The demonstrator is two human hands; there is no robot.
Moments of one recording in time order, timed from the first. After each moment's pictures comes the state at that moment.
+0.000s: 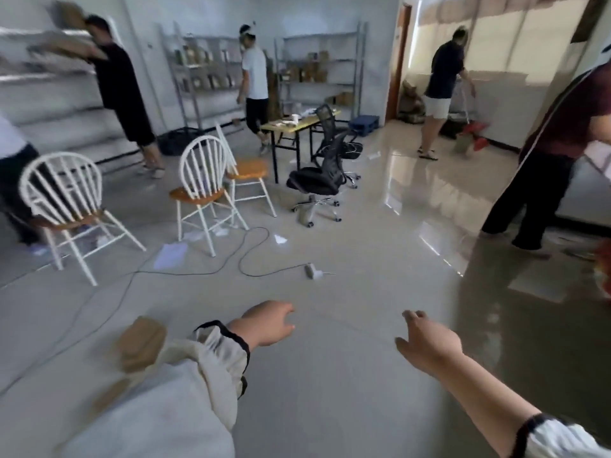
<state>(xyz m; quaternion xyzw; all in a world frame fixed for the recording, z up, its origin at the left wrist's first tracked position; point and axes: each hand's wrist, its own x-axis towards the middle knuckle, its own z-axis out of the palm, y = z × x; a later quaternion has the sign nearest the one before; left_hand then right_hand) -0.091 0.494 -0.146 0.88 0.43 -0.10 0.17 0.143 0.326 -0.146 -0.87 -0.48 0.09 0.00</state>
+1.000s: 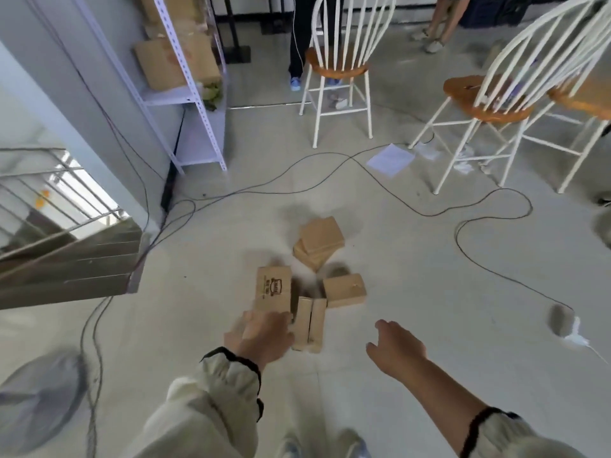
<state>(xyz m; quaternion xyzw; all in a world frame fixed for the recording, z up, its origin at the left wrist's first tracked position) -0.471 0.759 -0.433 0.49 0.80 -0.07 0.33 -0.257 0.838 -0.421 -0.55 -0.78 0.23 -0.20</state>
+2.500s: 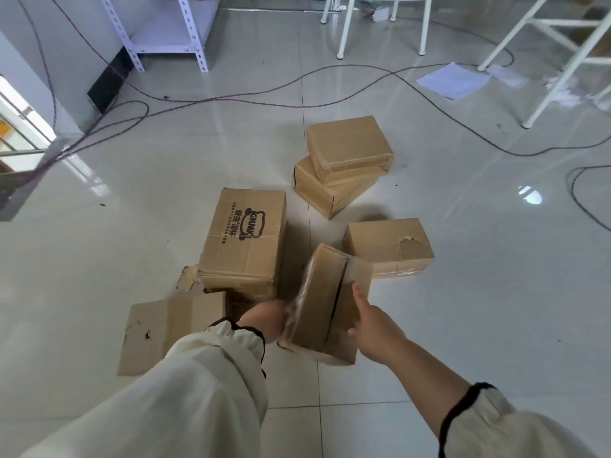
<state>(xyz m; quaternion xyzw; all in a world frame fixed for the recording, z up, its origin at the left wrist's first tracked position) -0.529 0.855 -1.004 0.40 0.82 -0.01 0.41 -0.345 0.938 -0.958 -0.49 -0.79 0.35 -0.15</state>
